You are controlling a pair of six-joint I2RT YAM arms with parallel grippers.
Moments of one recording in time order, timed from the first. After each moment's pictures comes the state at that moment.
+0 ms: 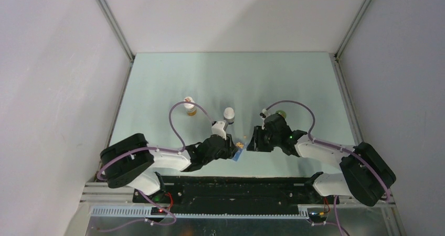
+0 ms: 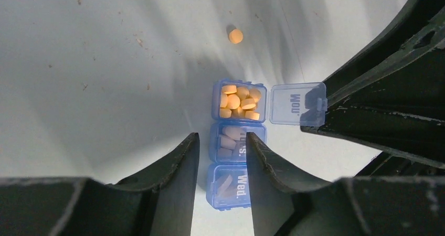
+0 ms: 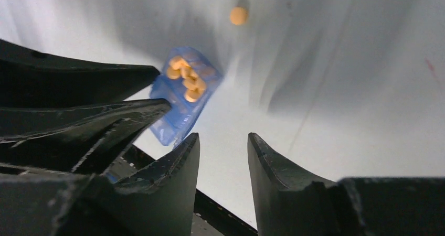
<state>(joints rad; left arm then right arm) -1.07 1.47 0.43 0.45 -0.26 -0.76 0.68 1.28 0.53 -0.12 -0.22 0.70</state>
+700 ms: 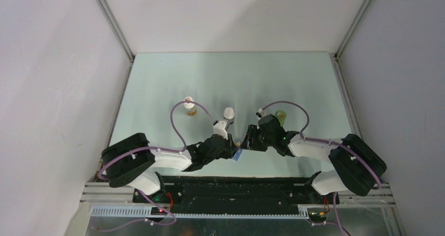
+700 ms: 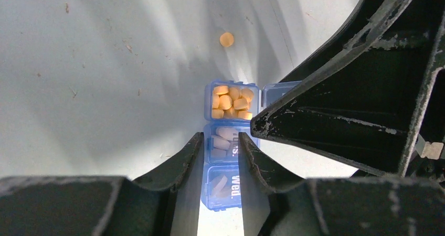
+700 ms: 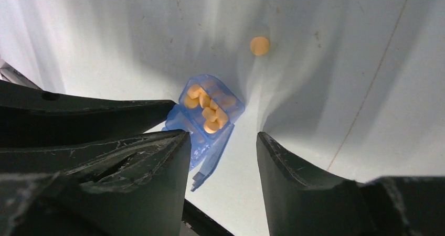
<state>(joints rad) -1.07 1.49 0.45 0.46 -0.26 -0.74 0.74 1.39 0.53 0.06 -0.18 0.80</state>
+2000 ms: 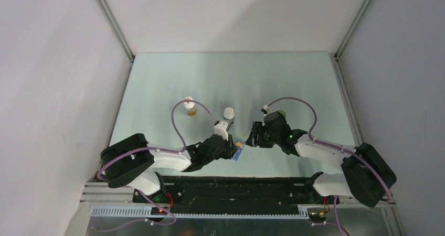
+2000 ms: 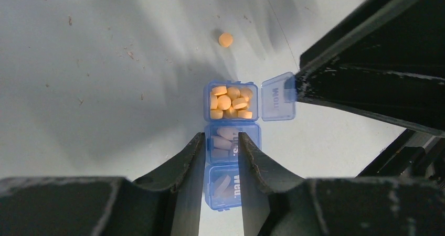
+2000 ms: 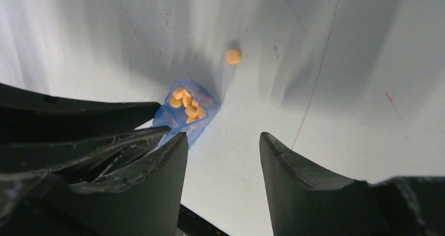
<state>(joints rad) -1.07 1.48 0.44 0.47 -0.26 -0.67 0.69 1.26 0.55 -0.08 -0.12 0.70</state>
